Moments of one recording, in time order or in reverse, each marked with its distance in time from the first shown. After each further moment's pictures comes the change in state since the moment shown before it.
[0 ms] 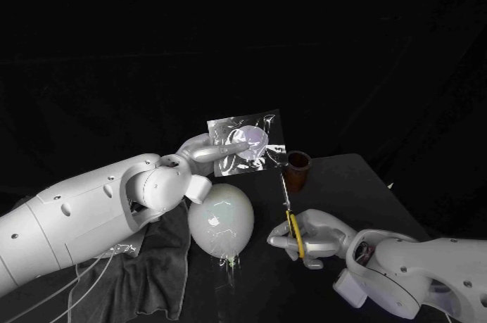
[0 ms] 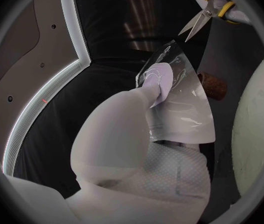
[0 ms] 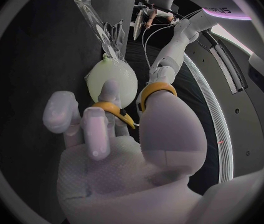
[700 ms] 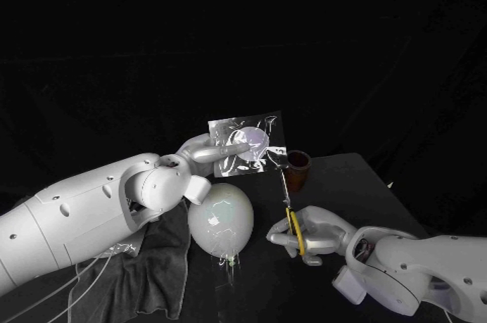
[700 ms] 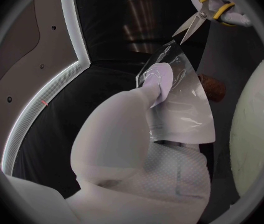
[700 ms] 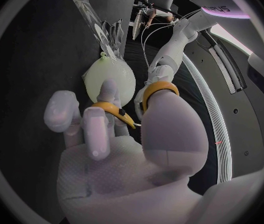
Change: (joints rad) left arm 0.000 -0.003 0.000 0.005 -0.010 0.016 -0.010; left_hand 0.003 0.003 0.000 0.000 -0.002 0.000 0.000 -0.002 0.000 0.000 0.000 0.000 0.000 0.000 0.000 0.000 0.001 -0.001 0.000 0.000 0.000 0.000; right arm 0.010 -0.001 0.001 0.003 0.000 0.000 0.005; right_hand -0.020 -0.028 0.000 0.000 0.008 0.000 0.000 0.000 -0.004 -0.014 0.014 0.010 -0.040 -0.002 -0.005 0.000 0.000 0.010 -0.003 -0.003 -0.008 0.000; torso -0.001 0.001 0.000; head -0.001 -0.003
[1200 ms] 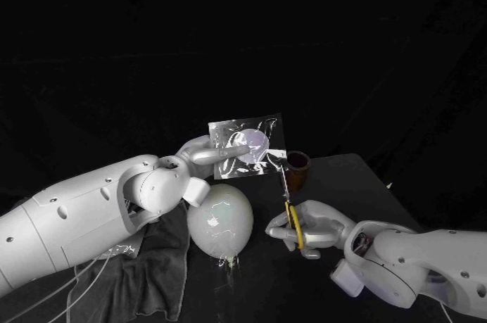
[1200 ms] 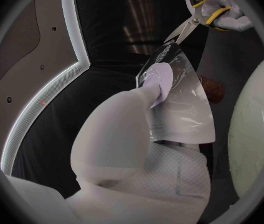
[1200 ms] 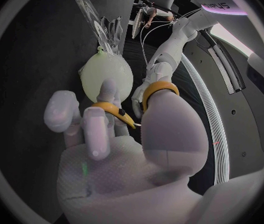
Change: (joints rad) left arm 0.000 -0.004 0.000 0.008 -0.008 0.012 -0.006; left_hand 0.000 0.000 0.000 0.000 0.002 -0.002 -0.002 0.003 0.000 0.000 0.000 0.000 0.000 0.001 0.001 0.000 0.001 -0.002 0.000 0.000 0.000 0.000; right arm 0.028 0.005 0.002 -0.011 0.000 -0.001 0.006; right_hand 0.000 0.000 0.001 0.001 0.000 0.000 0.000 0.007 0.000 -0.002 0.001 -0.008 0.000 0.000 0.000 0.000 0.000 -0.001 0.000 0.000 0.000 0.000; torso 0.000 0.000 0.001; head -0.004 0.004
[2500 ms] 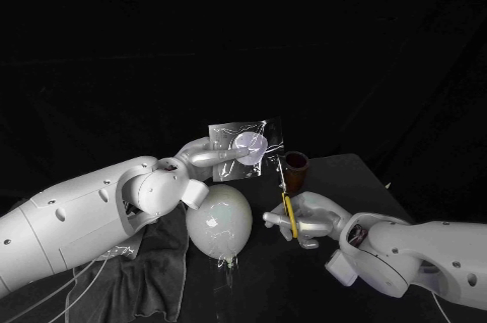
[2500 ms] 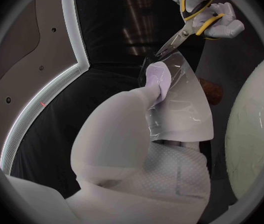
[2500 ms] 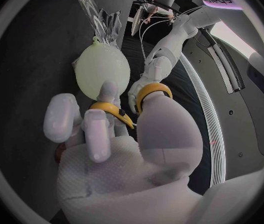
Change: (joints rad) left arm 0.000 -0.003 -0.005 0.004 -0.004 0.012 -0.005; left_hand -0.001 -0.001 0.003 -0.003 -0.003 0.002 0.002 -0.003 0.000 0.007 0.000 -0.002 0.000 0.000 0.000 0.000 0.001 0.004 0.000 0.000 0.004 0.000; right arm 0.029 0.021 0.003 -0.021 0.014 -0.014 0.007; right_hand 0.012 0.197 0.117 -0.010 -0.012 -0.028 0.027 0.216 0.051 0.000 0.002 0.029 0.064 0.002 -0.013 0.053 0.000 -0.008 0.054 -0.011 0.090 0.000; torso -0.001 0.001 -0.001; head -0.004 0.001
